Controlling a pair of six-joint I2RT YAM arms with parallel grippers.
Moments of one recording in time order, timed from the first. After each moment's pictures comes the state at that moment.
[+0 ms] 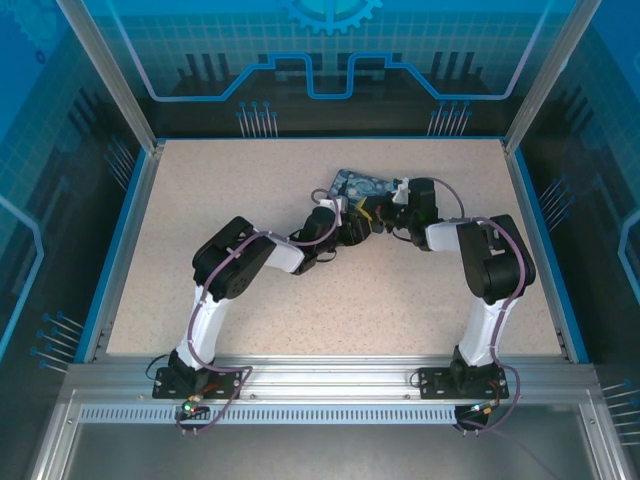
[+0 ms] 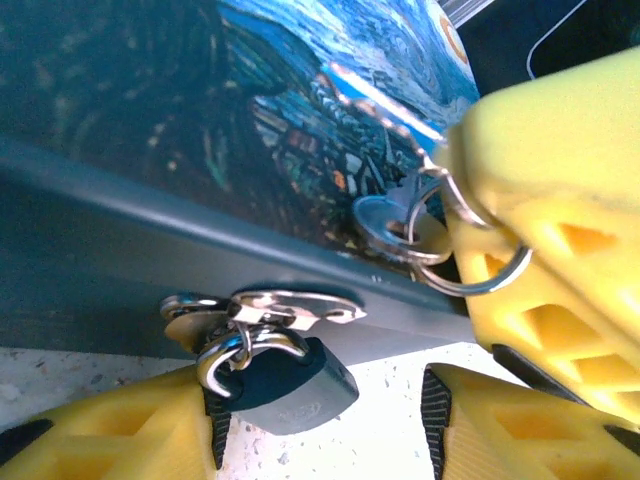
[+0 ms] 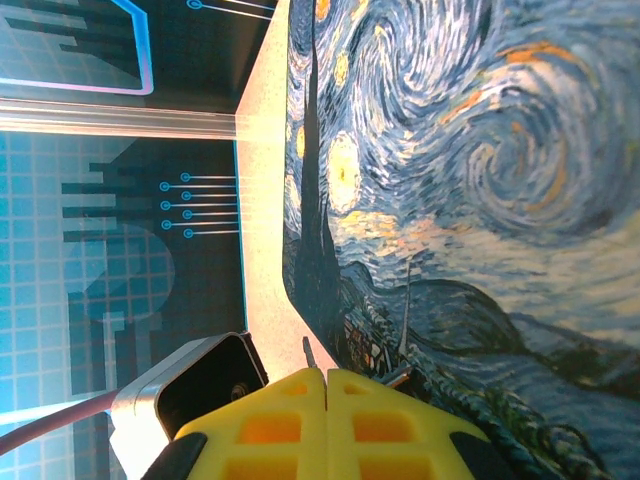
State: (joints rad) left arm -0.64 2.19 1.11 0.73 0.19 -0.81; right arm 0.22 1.92 0.94 0.51 -0.69 1.11
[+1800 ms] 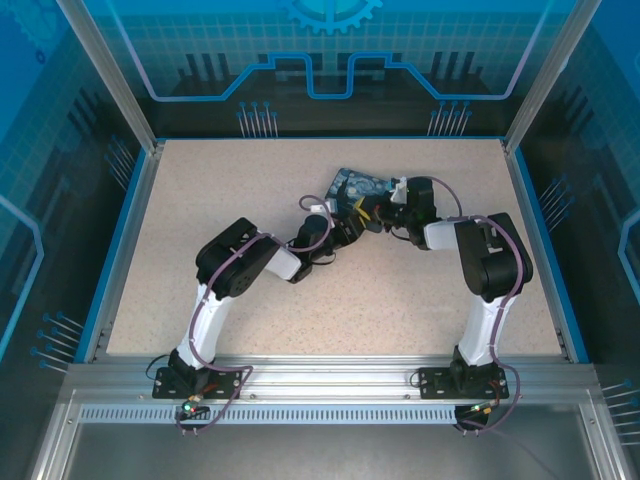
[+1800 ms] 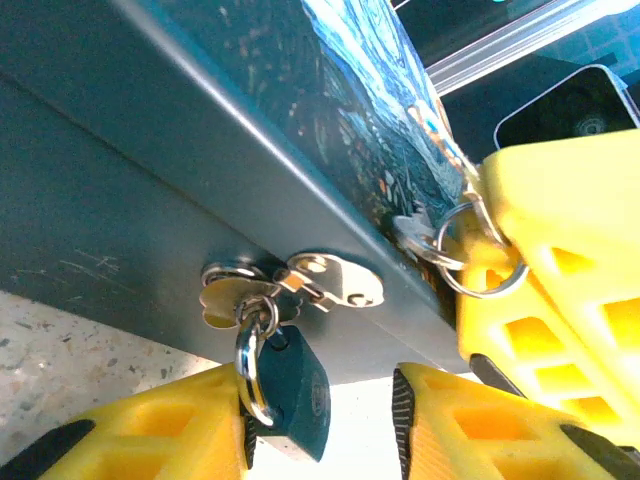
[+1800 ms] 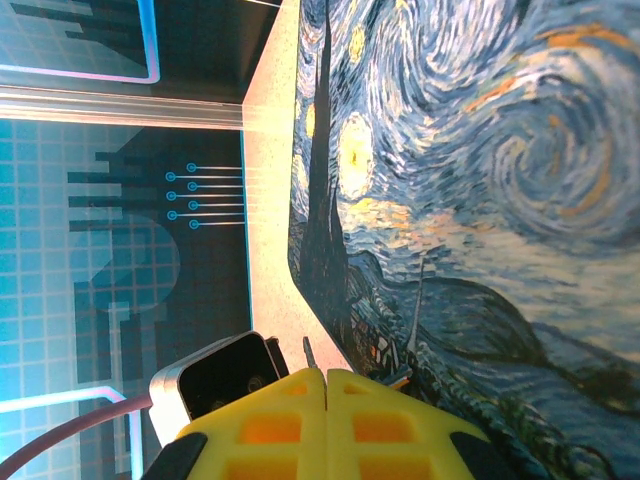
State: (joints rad) left arm -0.64 2.22 1.03 0.95 0.14 -1.00; right arm 0.22 1.94 0.95 0.53 -0.71 1.11
